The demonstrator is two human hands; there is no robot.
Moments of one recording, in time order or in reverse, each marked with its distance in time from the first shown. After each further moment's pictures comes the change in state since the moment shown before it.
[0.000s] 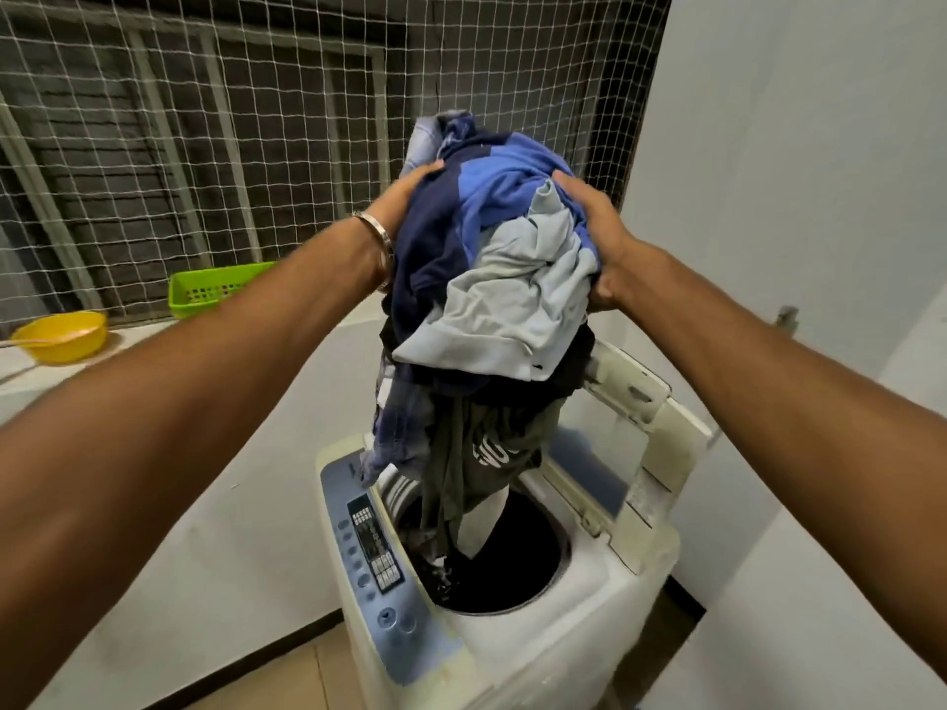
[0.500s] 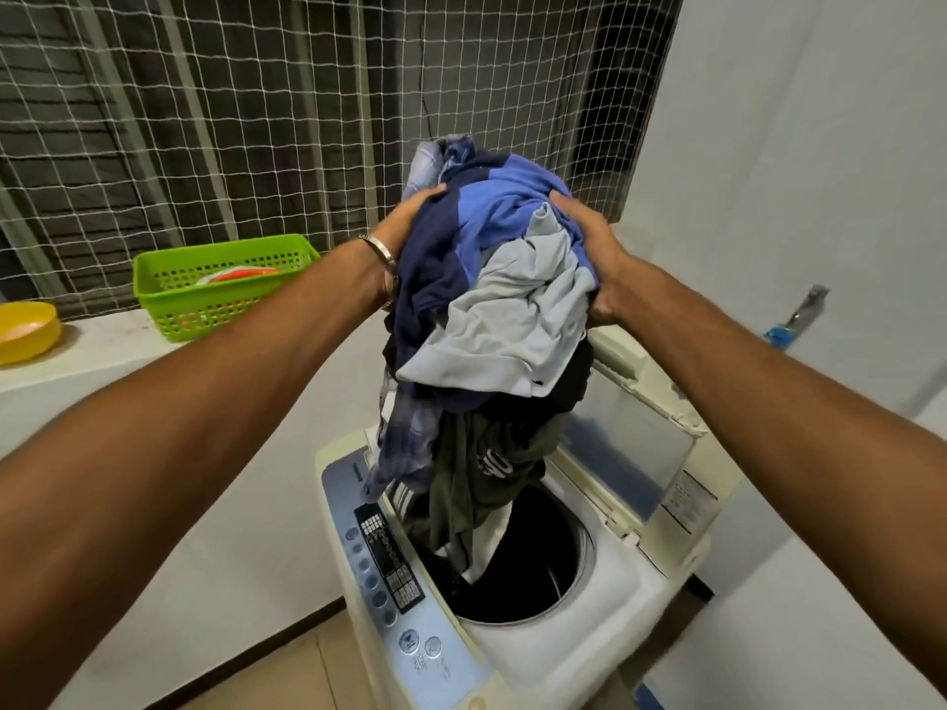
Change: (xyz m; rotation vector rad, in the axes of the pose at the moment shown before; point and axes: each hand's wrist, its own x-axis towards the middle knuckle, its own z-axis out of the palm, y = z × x) left_hand 0.038 -0.051 -0.056 -0.050 0.001 -0.154; right_hand 0.083 0.049 0.013 0.012 0.069 0.052
